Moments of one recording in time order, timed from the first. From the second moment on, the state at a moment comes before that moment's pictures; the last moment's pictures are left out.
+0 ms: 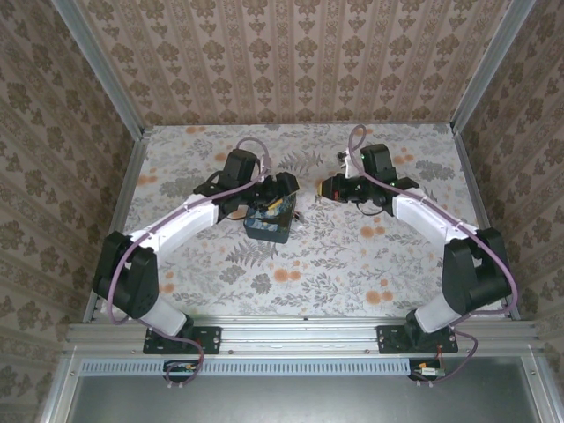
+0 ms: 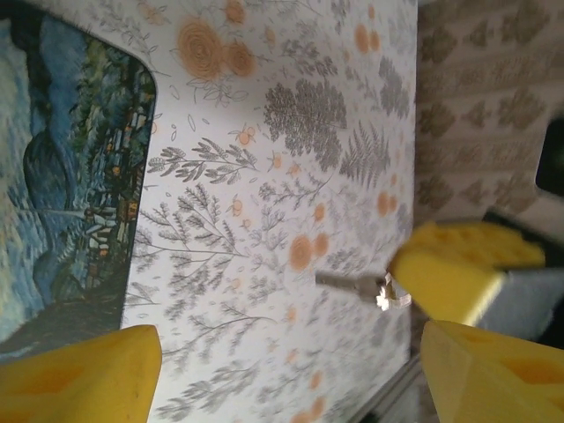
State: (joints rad) left arm -0.59 1.54 1.11 -0.21 0.46 -0.99; right arm 0.29 1.53 1.06 -0.21 -0.66 0.52
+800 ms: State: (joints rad) left arm -0.64 1.54 1.00 0.06 0.41 -1.64; right arm 0.50 1.51 0.98 0.21 -0.67 0.84
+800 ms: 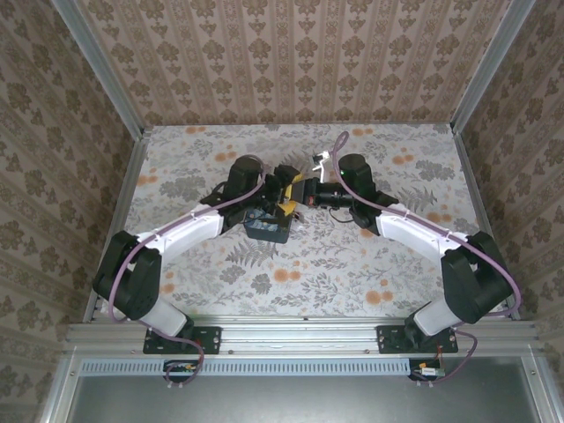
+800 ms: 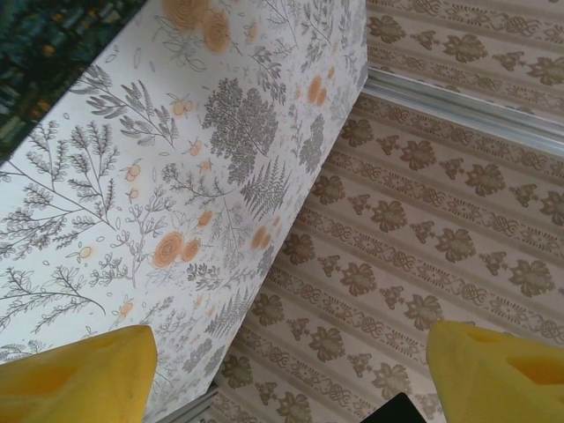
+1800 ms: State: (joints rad) left arm -0.59 1.40 0.87 0.10 0.39 -1.67; right arm 0.50 1.56 0.99 0.25 -0.64 0.84
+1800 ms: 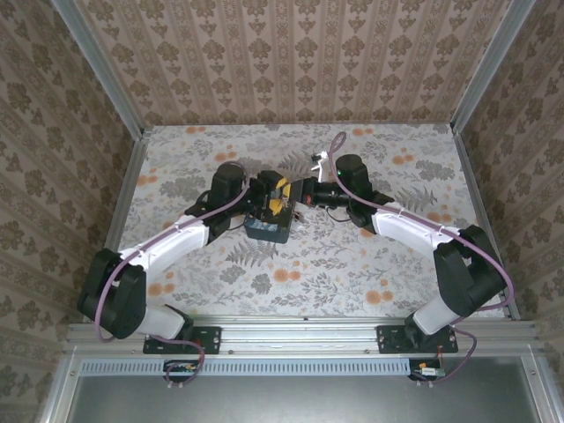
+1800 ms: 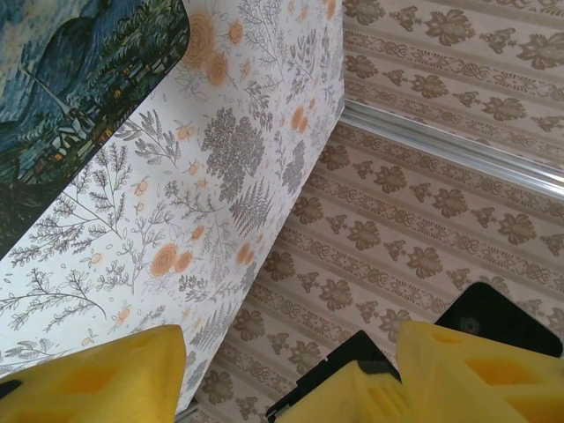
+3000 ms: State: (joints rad) left arm -0.51 1.38 0.81 0.18 0.43 -1.69; right arm 0.53 1.66 1.03 0.27 -0.62 0.84
